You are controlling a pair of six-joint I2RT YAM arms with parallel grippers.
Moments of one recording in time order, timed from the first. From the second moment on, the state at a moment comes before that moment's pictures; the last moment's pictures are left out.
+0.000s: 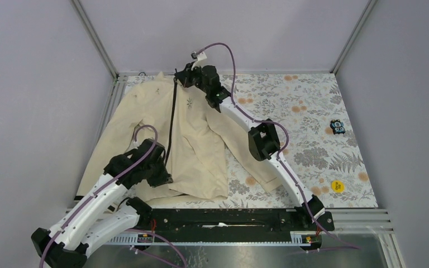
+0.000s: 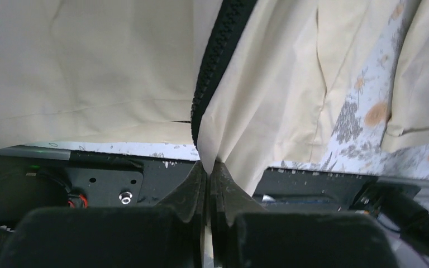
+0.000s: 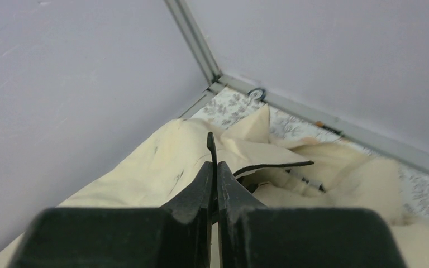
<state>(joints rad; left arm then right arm) -0.59 0.77 0.76 -1.13 -0.05 -1.02 0.66 2.80 2.64 0.22 -0.22 0.40</state>
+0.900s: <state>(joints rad) -0.39 1.28 1.31 -0.78 -0.07 -0.63 0.60 2.75 2.32 0.63 -0.28 0.40</state>
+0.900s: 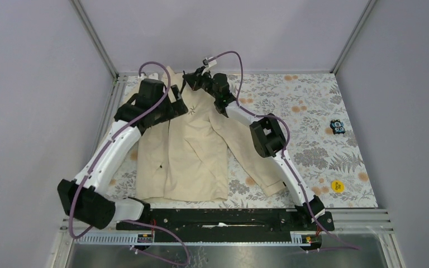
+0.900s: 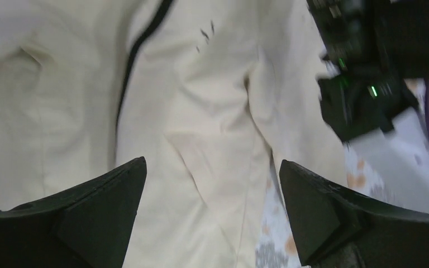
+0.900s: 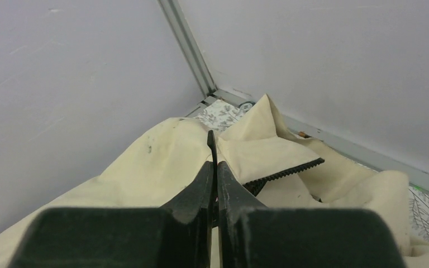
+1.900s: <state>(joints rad) -0.09 1.76 1.28 -0.28 0.15 -0.55 0.63 2.79 2.54 0.49 -0.35 0.47</state>
